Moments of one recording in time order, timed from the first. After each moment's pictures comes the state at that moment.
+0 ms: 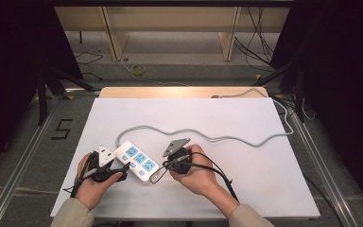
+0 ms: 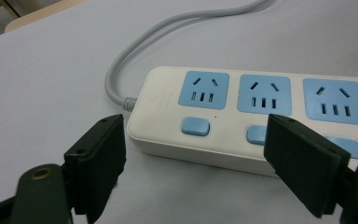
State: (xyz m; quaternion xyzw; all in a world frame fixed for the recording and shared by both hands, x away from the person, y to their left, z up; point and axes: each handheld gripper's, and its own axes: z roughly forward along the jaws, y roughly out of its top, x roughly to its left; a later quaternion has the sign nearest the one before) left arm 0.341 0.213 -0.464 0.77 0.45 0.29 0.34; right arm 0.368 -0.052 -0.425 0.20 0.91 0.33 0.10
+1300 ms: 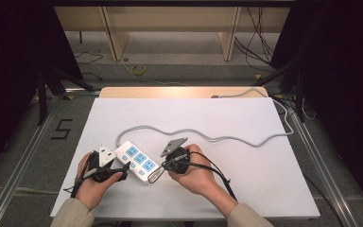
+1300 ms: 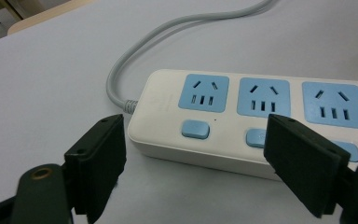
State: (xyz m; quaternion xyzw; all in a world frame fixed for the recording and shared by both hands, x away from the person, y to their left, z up) left arm 0.341 0.212 -0.462 0.77 0.45 0.30 0.34; right arm 0.370 -0.048 -0.425 0.21 0.92 0.32 0.09
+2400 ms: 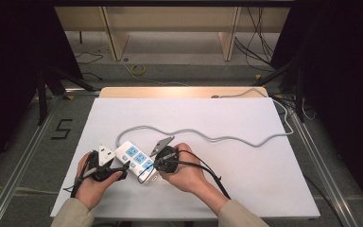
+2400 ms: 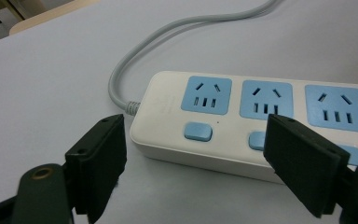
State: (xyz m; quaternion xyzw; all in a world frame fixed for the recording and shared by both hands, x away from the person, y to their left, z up) left arm 0.343 0.212 -0.462 0.77 0.45 0.30 0.34; right arm 0.373 -0.019 -0.425 0.19 0.93 0.31 0.08
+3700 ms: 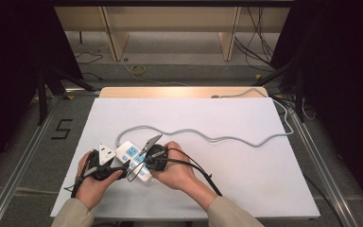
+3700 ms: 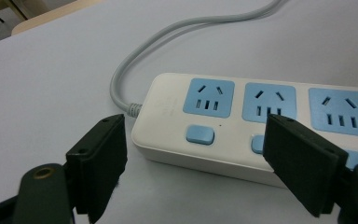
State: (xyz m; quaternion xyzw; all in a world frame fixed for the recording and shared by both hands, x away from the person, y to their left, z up) left arm 0.345 0.213 -0.461 0.77 0.46 0.30 0.34; right arm 0.379 0.008 -0.426 0.19 0.93 0.29 0.07
